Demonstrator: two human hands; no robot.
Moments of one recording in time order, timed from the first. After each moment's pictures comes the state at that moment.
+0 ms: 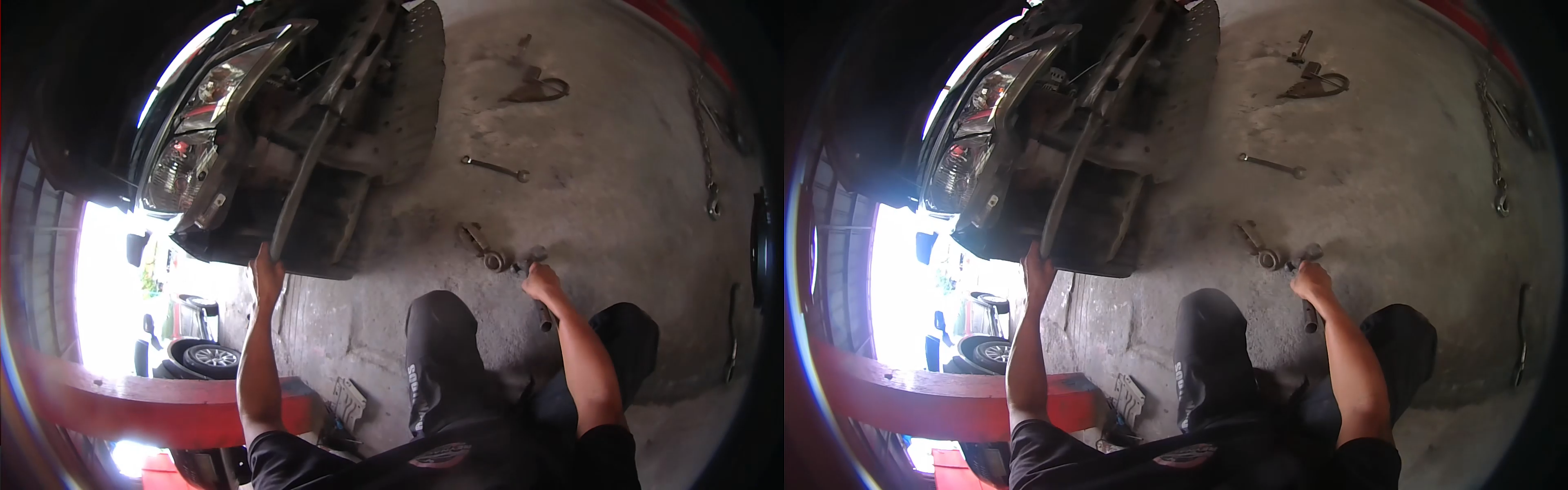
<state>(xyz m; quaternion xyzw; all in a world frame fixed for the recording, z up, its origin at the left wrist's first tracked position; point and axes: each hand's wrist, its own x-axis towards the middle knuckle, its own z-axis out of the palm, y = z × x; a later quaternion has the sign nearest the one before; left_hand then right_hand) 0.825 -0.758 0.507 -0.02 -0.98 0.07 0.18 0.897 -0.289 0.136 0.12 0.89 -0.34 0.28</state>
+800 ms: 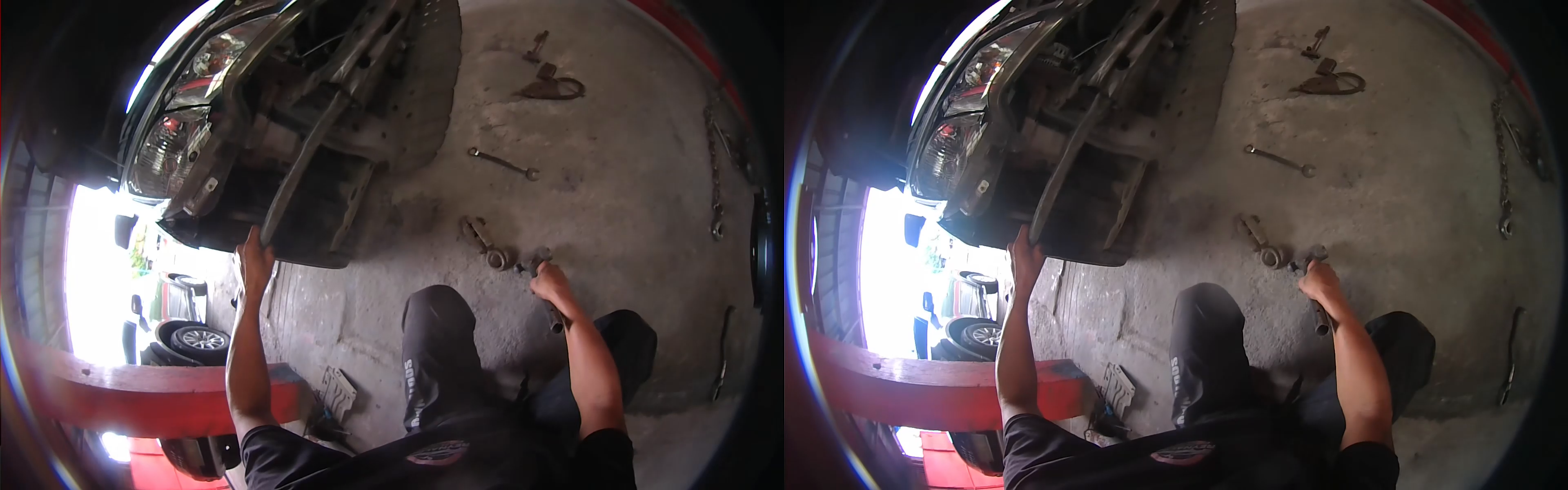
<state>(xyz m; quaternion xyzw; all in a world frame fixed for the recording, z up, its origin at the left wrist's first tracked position) 0.809 -0.760 0.520 -0.02 -0.98 0.08 0.18 0.885 -0.282 0.102 0.12 0.90 -0.35 0.24</state>
